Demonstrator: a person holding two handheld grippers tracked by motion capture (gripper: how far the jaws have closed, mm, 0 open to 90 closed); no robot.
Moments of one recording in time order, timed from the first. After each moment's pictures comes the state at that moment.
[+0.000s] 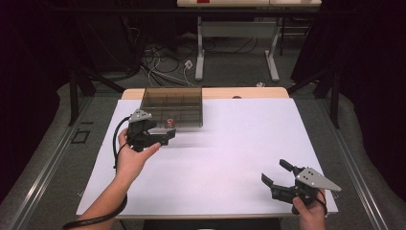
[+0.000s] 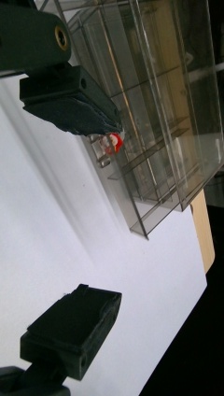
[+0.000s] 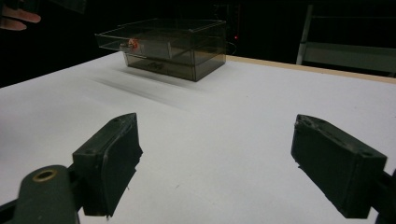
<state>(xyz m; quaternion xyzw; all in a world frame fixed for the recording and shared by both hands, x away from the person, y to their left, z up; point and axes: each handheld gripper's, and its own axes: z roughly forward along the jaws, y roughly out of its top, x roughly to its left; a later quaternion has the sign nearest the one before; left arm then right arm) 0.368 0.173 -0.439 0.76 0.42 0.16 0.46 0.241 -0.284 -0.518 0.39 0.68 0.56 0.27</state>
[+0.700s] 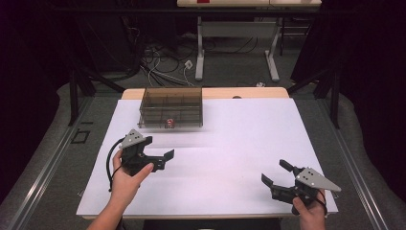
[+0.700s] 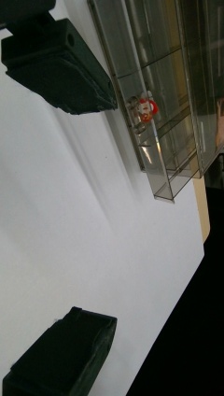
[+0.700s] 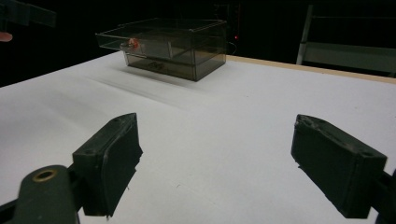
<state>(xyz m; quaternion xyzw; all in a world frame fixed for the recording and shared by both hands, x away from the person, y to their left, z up) 0.317 0.185 -0.465 0.75 0.40 0.15 0.50 0.240 -0.283 -0.518 0.39 0.68 0.56 0.26</state>
